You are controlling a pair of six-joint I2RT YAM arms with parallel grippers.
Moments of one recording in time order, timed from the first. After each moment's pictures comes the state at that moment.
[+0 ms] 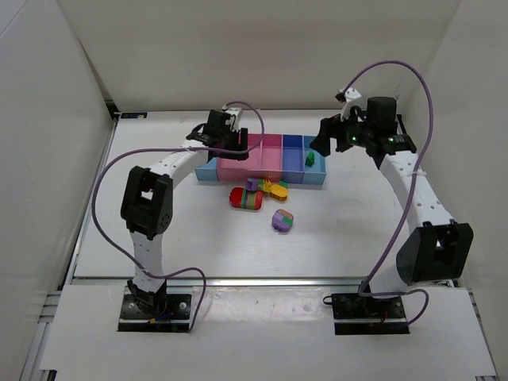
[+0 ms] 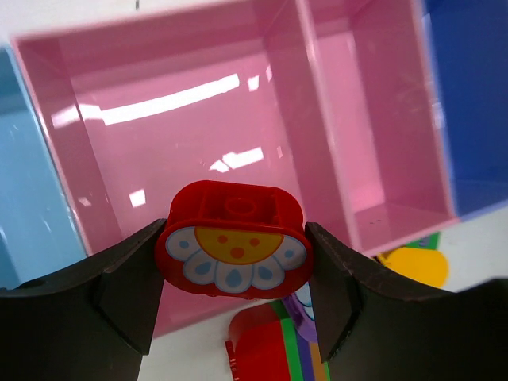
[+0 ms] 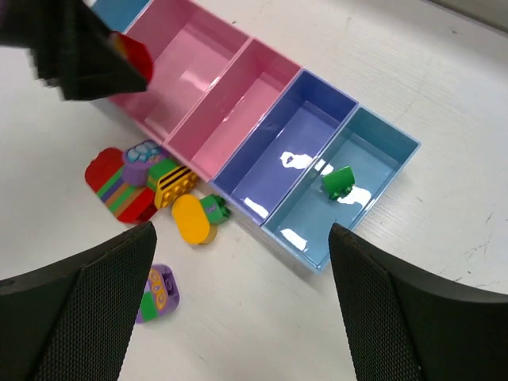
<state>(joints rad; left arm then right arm) -0.42 1.99 1.61 -0.32 0.09 -0.19 0.14 1.52 1.42 -0.46 -0.55 -0.12</state>
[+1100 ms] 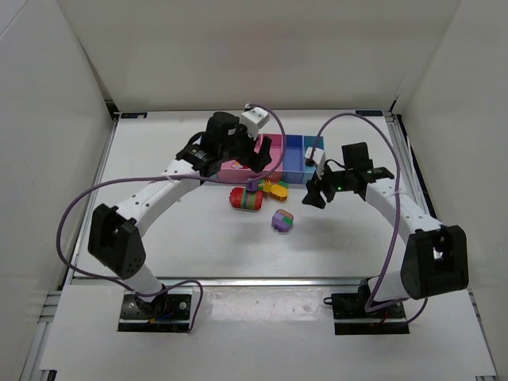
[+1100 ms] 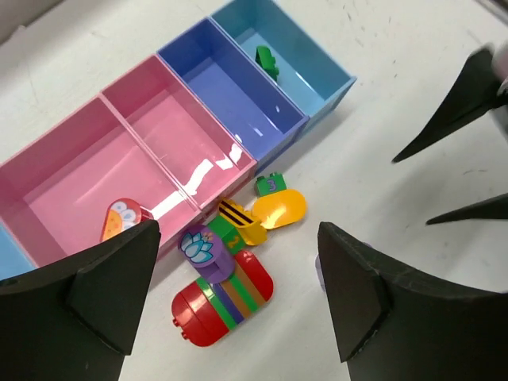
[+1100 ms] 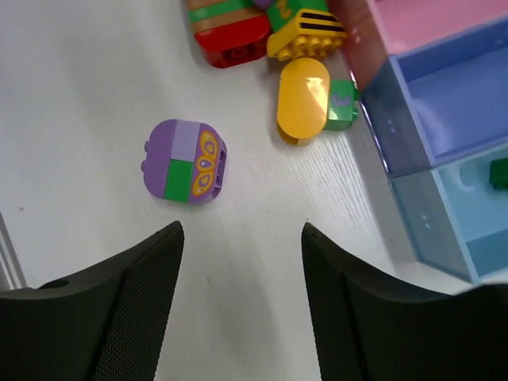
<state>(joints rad) -0.59 1.64 1.43 -0.26 0.20 0.05 0.24 1.40 1.00 -0.51 -0.74 -0.64</state>
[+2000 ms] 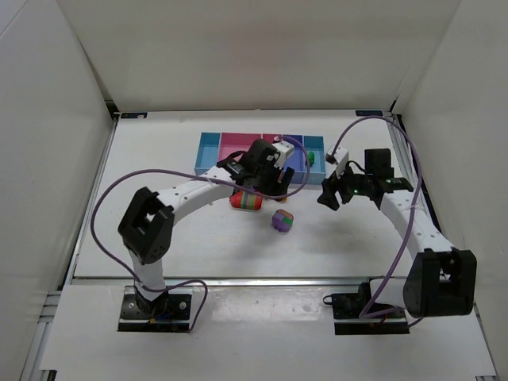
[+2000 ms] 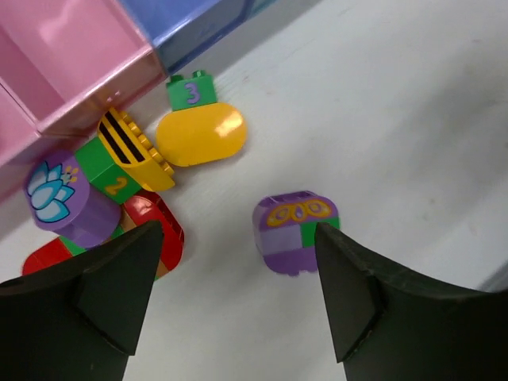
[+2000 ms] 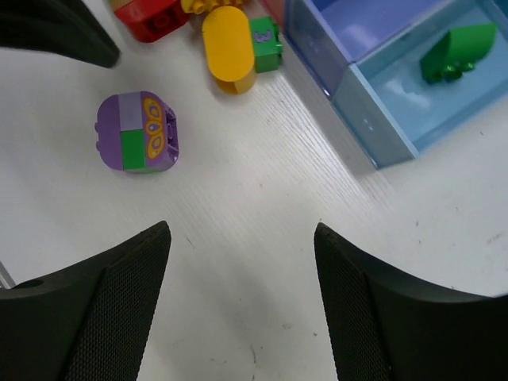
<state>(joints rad) -0.78 1.80 1.44 -0.39 0.08 -0.14 0.11 1.27 0.90 -0.49 -0.69 -0.58</state>
